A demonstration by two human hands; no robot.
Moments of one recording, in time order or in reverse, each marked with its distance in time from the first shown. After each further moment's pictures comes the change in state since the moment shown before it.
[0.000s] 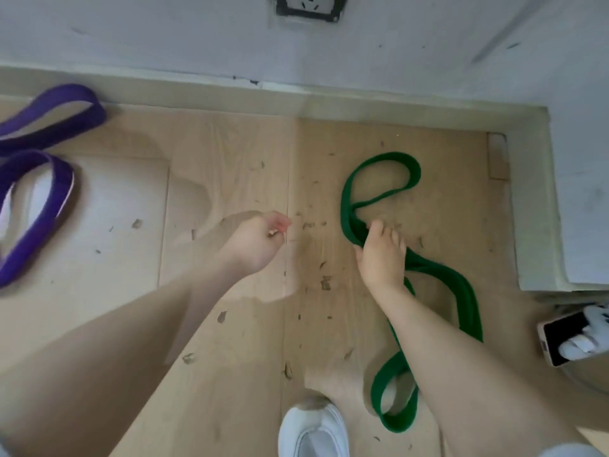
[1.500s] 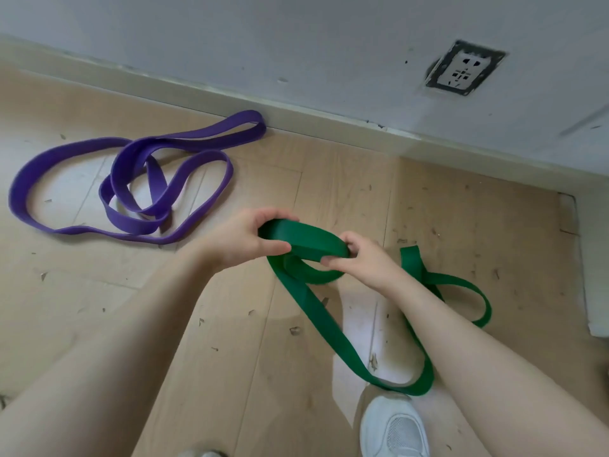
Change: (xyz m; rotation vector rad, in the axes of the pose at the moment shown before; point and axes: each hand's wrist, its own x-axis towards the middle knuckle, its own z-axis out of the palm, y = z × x) left_hand -0.139 -0.105 -0.154 -0.209 -0.017 0.184; right_hand -0.090 -0.191 -0.047 0.612 -0.607 -0.310
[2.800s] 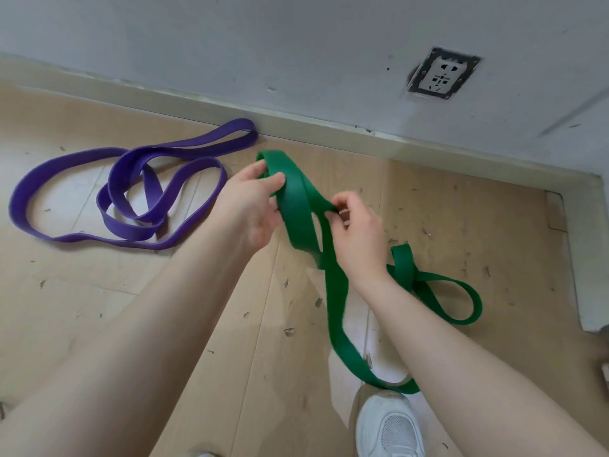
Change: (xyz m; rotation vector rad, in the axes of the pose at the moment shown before) left_hand 0.004 0.077 0.017 -1.106 0.502 -0.196; right_hand -0.016 -0.050 0.009 -0.107 0.639 -0.273
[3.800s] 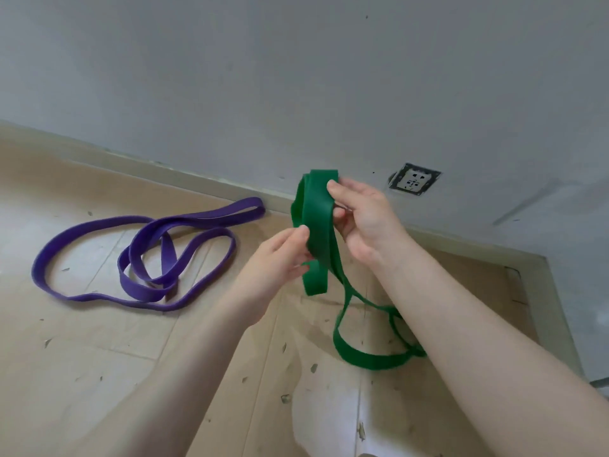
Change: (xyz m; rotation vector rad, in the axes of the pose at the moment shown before) left_hand -0.043 0.033 -0.007 0.532 -0.359 0.255; right_hand 0.068 -0.134 -0.061 1.080 -0.195 0.341
